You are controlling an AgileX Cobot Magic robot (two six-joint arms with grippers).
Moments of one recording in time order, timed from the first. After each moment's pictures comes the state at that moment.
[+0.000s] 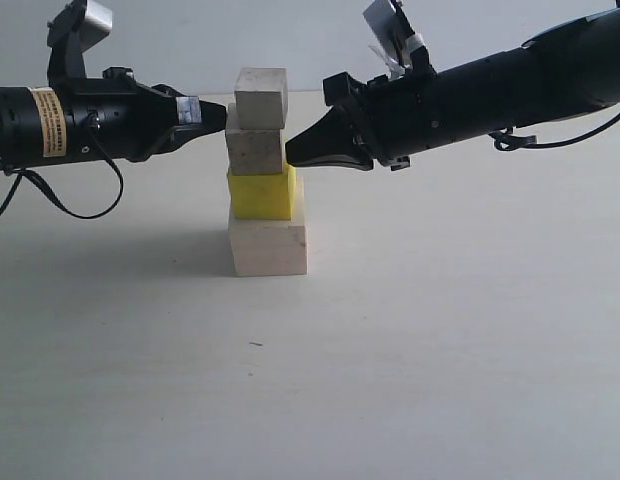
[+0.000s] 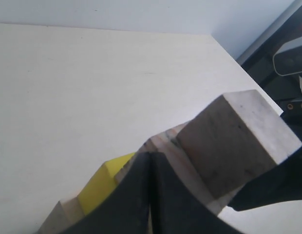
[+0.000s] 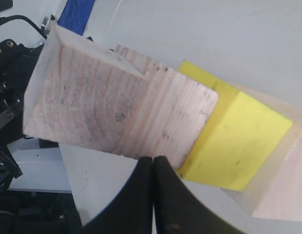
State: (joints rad) left arm -0.28 1.72 -0.86 1.13 -0.69 -1.32; right arm 0.28 1.94 -1.15 1.49 0.99 -1.10
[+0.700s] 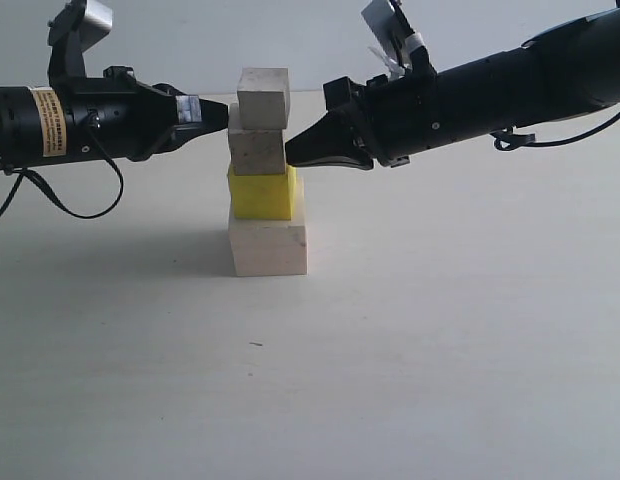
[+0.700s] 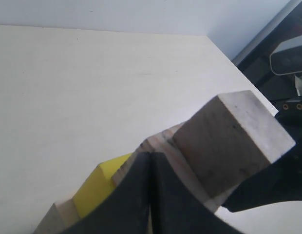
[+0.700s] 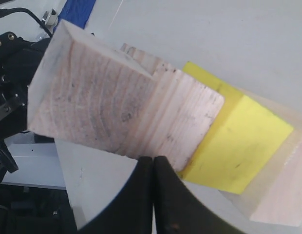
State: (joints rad) left arm -0.28 1.72 -0.86 1.13 -0.70 -1.32; right arm 0.28 1.94 -1.15 1.48 0.99 -1.14
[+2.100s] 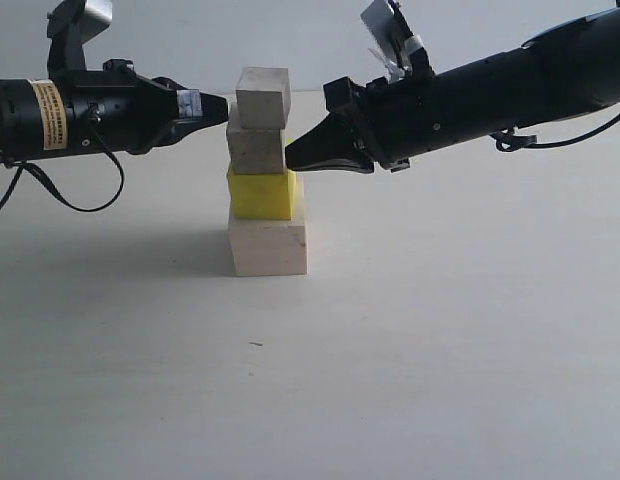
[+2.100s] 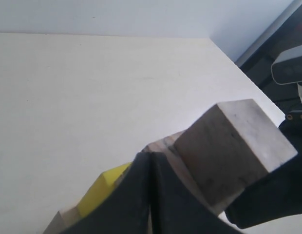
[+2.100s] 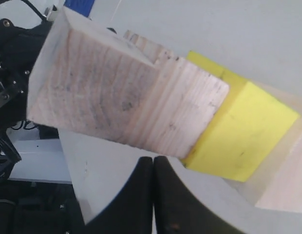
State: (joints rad) left arm -0.28 1.72 -0.87 1.14 -0.69 -1.32; right arm 0.28 1.93 -1.15 1.45 1.01 -1.10
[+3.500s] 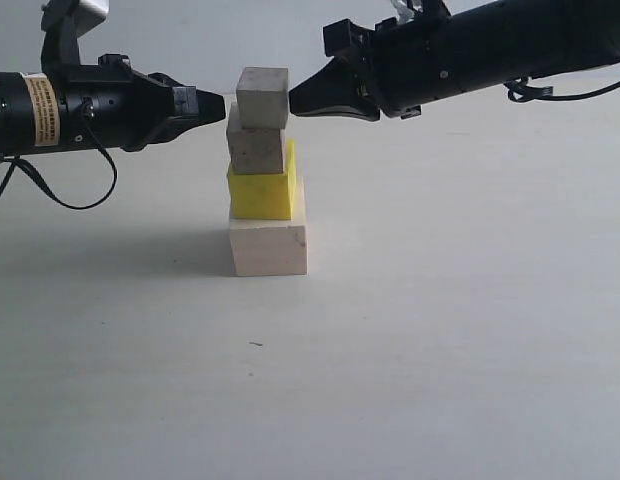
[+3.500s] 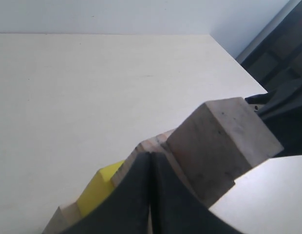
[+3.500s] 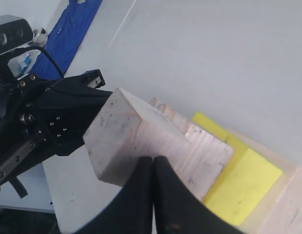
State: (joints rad) left arm -0.28 1.70 -0.87 1.19 -0.66 -1.37; right arm 0.28 1.85 -1.22 1.43 0.92 -1.06
